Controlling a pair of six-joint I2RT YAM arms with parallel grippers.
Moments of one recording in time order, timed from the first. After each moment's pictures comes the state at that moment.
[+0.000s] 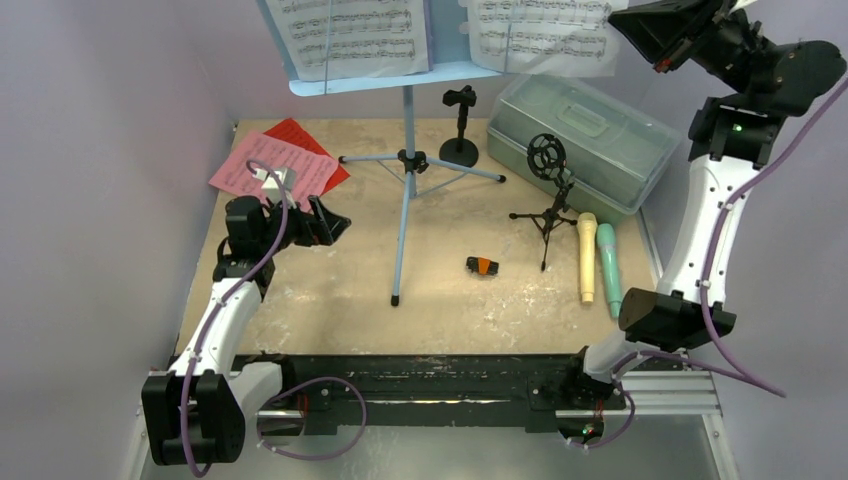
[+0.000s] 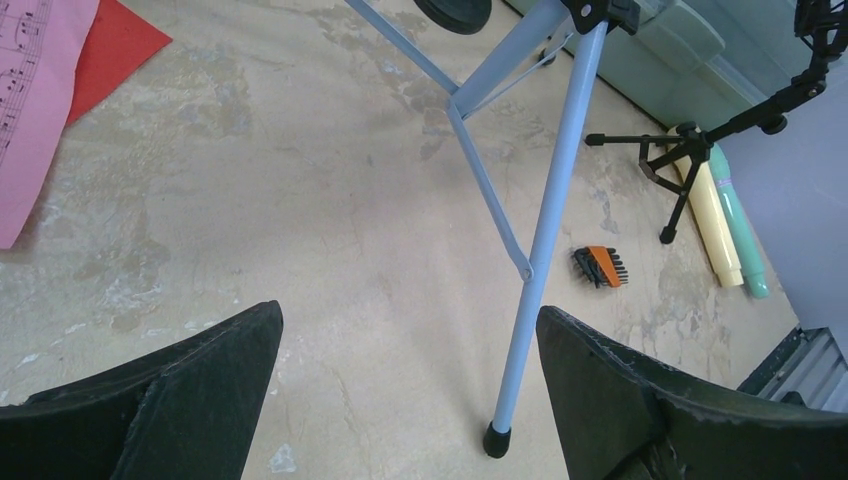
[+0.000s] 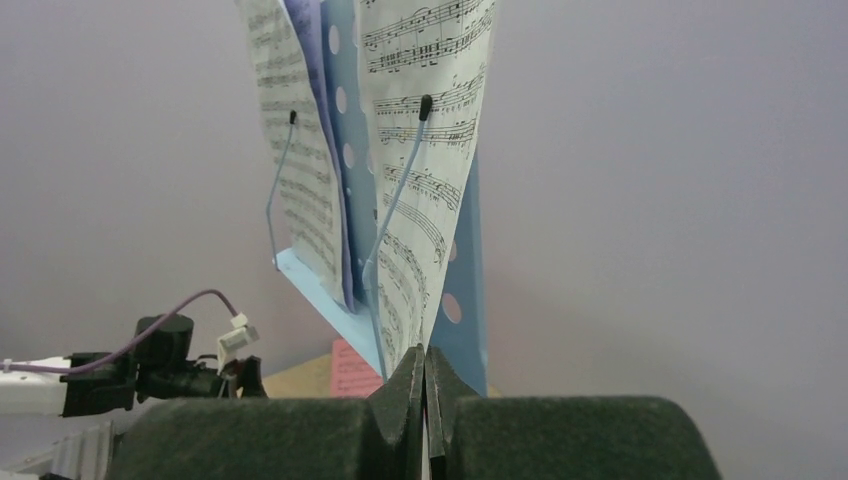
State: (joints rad) left arm 0.04 1.02 0.64 0.01 0.58 -0.31; right arm -0.30 1.62 2.14 0.42 -1.17 0.93
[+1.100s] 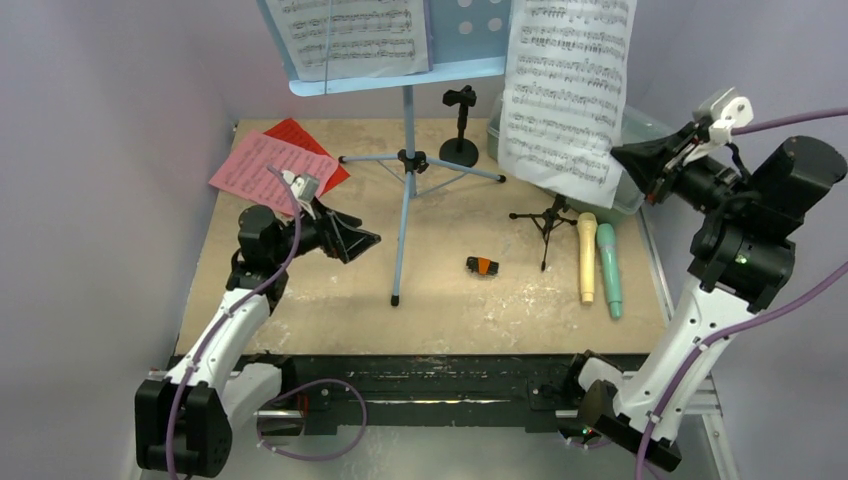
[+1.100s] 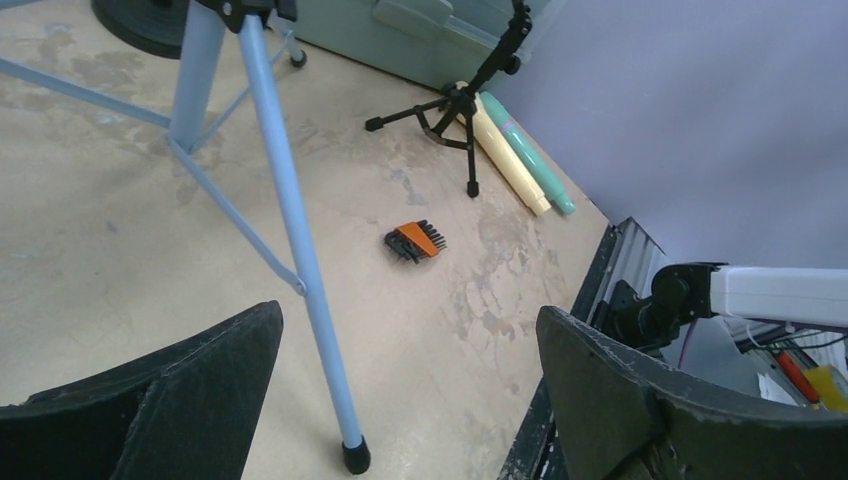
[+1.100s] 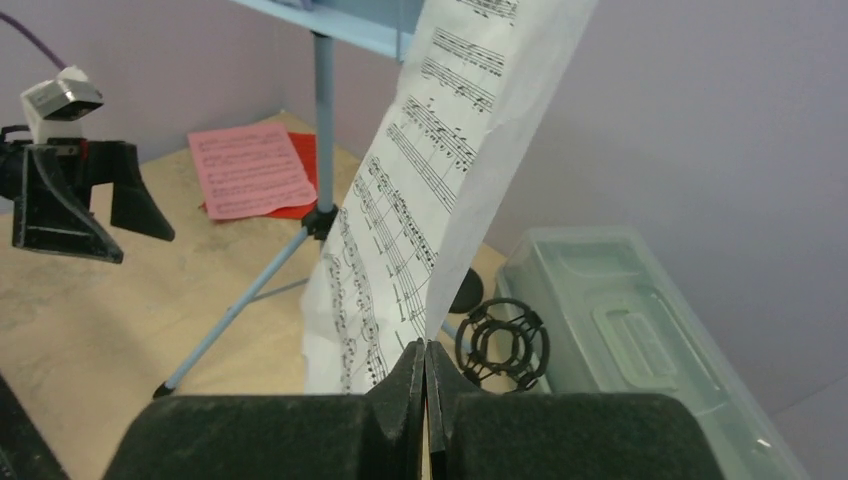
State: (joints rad) left arm -0.10 0.97 0.56 0.31 0.86 -0.47; right arm -0.56 1.07 1.77 -0.76 -1.18 -0.22
